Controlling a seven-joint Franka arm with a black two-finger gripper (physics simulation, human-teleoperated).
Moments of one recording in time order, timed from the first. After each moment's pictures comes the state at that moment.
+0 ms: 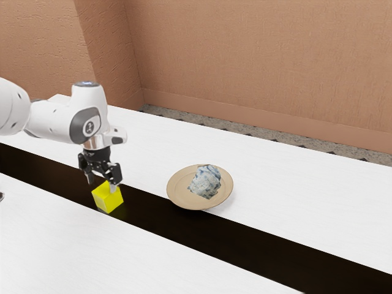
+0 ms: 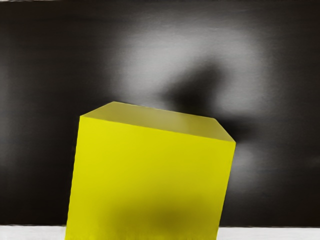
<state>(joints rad) -0.02 0.25 0.23 -2.04 0.02 2.16 0.20</state>
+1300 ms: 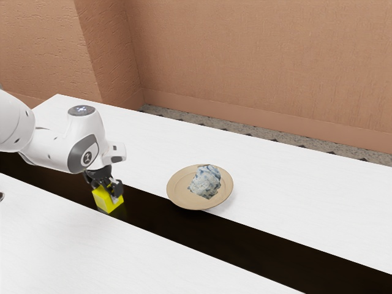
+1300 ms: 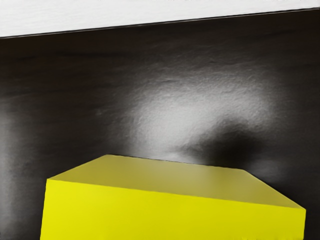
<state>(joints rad) -0.01 0.28 0.22 -2.21 0.04 2.54 0.22</state>
